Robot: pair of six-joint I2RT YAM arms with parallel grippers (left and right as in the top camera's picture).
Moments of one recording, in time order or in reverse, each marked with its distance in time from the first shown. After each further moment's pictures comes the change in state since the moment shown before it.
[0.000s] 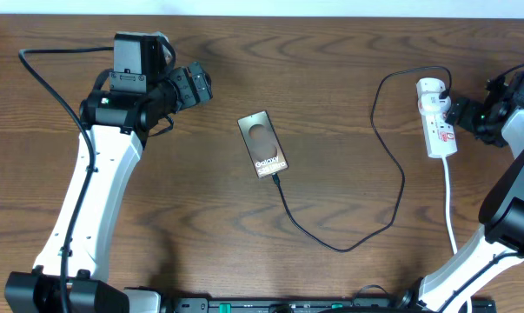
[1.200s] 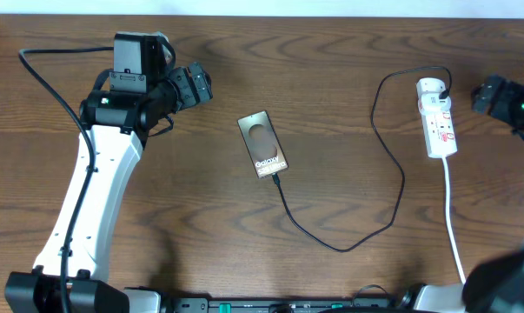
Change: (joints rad) left arm 0.000 0.000 0.000 0.000 0.000 0.000; right arm -0.006 -0.540 0.104 -0.449 -0.092 -0.029
